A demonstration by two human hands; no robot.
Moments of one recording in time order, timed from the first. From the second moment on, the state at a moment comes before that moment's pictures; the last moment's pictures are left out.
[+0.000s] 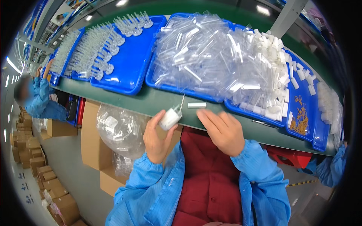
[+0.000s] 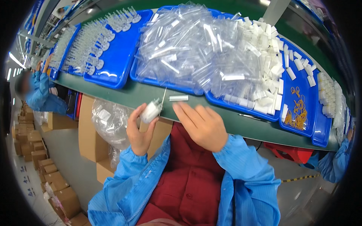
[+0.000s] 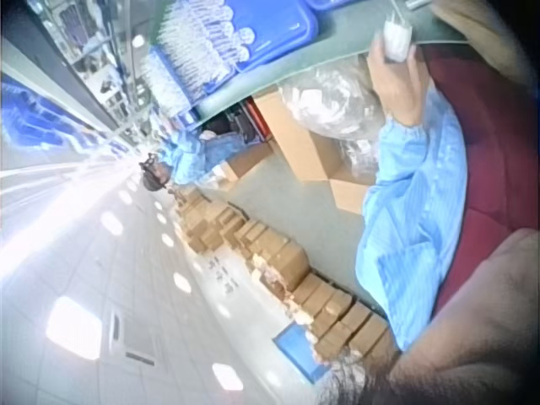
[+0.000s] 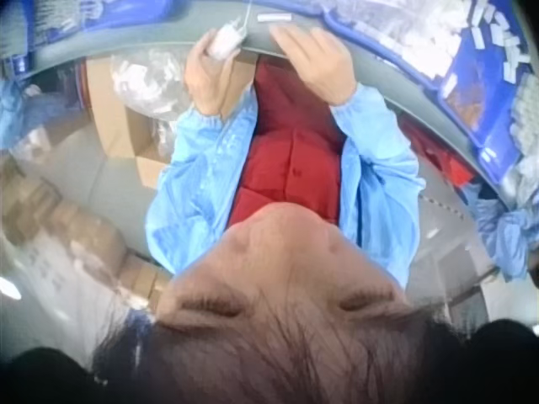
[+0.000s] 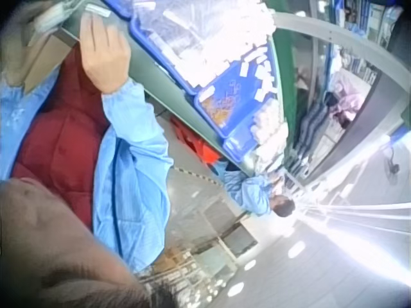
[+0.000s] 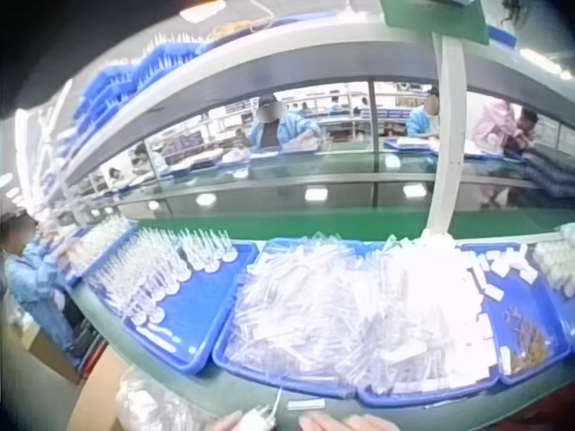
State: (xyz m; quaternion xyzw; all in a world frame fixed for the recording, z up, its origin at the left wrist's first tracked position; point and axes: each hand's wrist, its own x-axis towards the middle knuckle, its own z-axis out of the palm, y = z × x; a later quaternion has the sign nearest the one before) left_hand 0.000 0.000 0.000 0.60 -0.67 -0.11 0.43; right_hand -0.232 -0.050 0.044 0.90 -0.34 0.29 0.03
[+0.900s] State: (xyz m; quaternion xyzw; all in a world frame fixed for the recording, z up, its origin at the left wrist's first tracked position) left_hand -0.095 0.012 0.017 0.35 -0.67 -0.41 0.51; right_hand -0.290 0.007 0.066 0.36 -0.47 0.62 -0.52
